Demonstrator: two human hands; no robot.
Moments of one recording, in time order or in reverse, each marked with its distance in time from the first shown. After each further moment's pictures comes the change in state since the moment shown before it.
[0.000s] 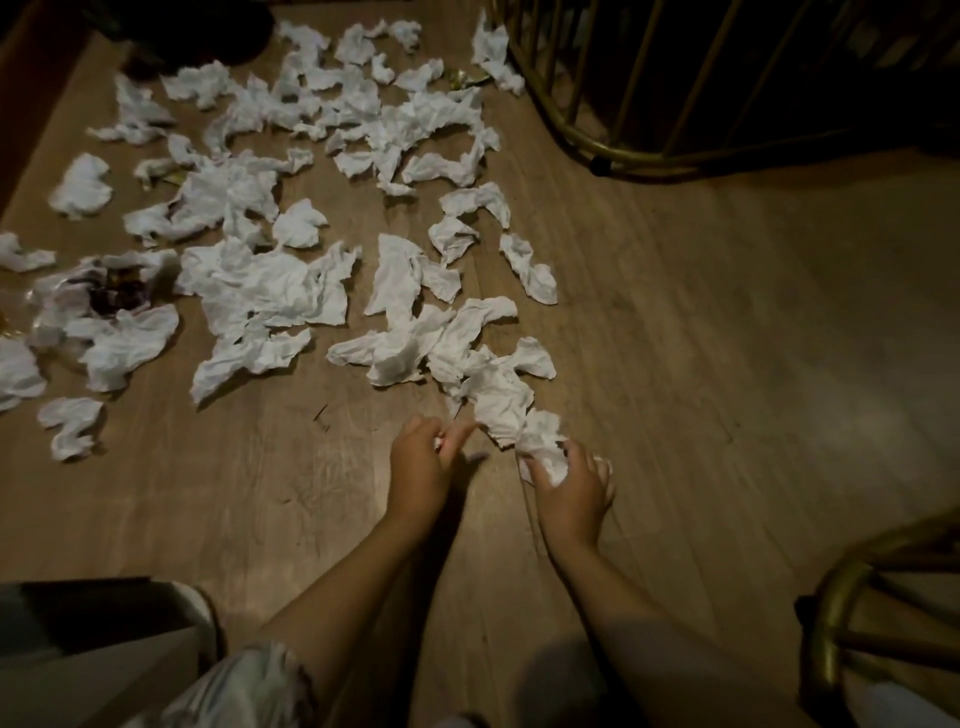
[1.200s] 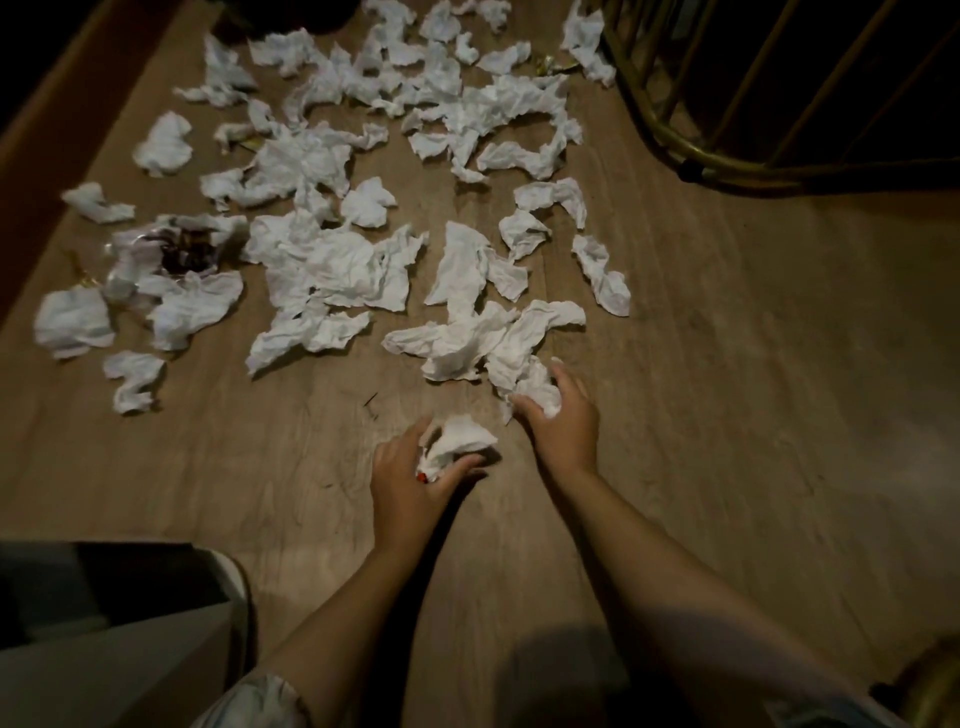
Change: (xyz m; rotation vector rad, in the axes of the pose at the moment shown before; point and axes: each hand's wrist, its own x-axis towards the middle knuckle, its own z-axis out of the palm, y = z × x) left_hand -0.016 -0.054 -0.026 -0.036 0.248 -0.147; right_hand 0.057 -0.084 0.047 0.234 -0.262 -0.220
